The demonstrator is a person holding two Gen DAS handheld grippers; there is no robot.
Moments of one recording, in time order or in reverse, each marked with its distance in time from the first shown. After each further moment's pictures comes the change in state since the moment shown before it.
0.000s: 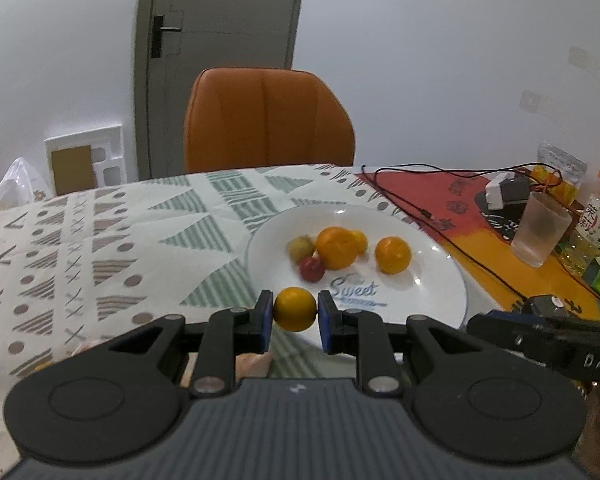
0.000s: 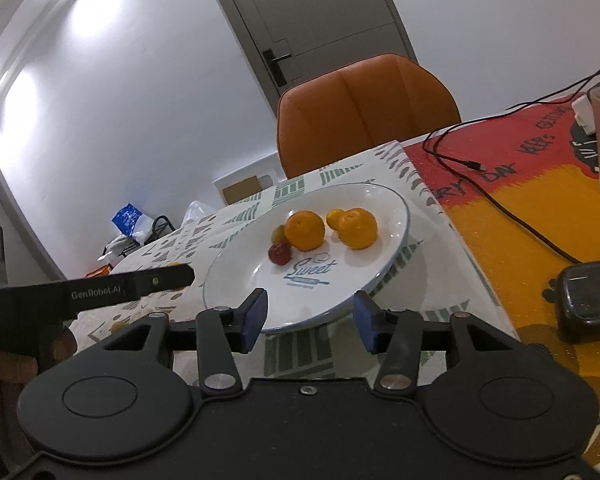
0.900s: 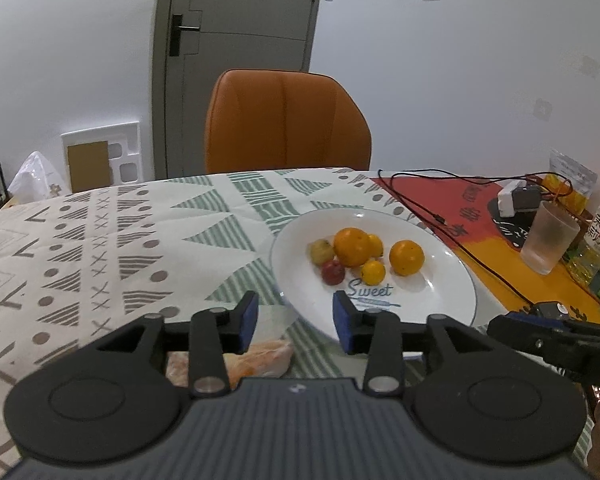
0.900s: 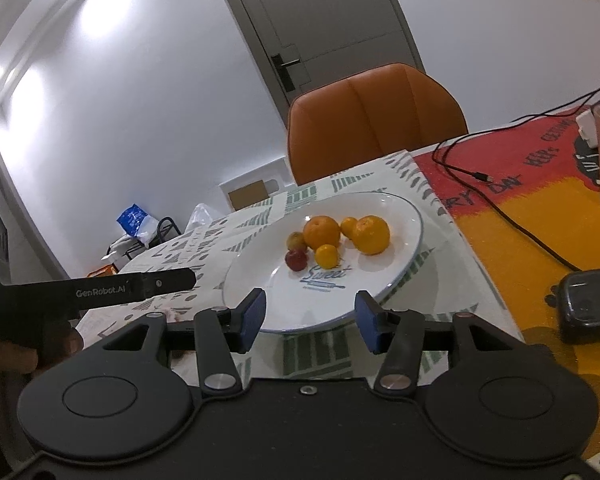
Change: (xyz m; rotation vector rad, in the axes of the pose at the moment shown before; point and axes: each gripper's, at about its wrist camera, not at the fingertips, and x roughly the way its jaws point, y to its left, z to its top) left arm -0.018 0.014 -0.001 -0.039 0.002 0.047; right arm -0.010 0.016 0.000 -0.028 -0.015 0.011
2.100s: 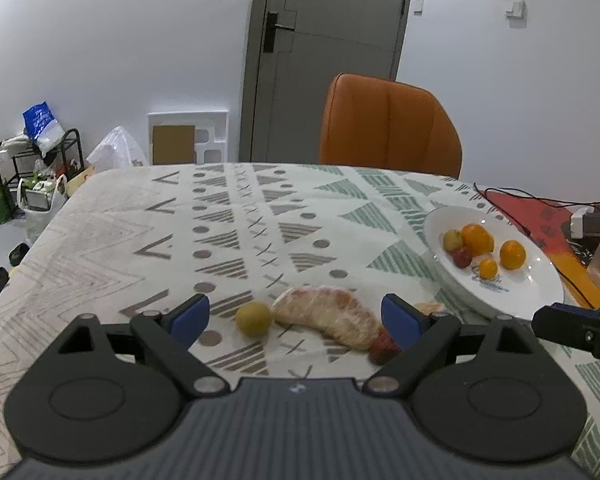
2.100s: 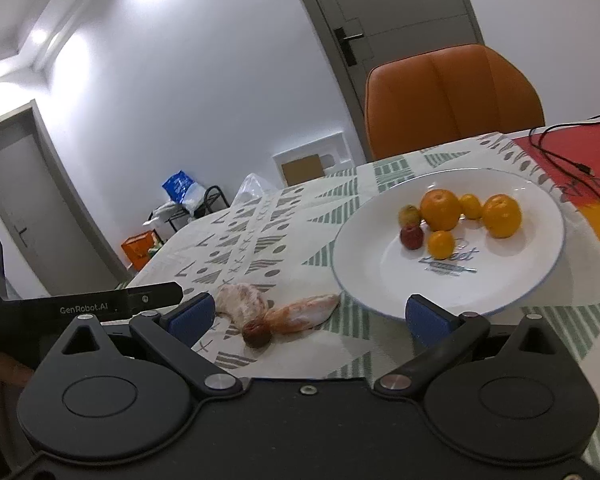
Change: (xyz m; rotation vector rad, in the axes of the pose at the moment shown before) left arm -0.050 0.099 -0.032 -0.122 -0.009 0.191; right arm 0.043 0.077 -0.011 -0.081 0.077 0.129
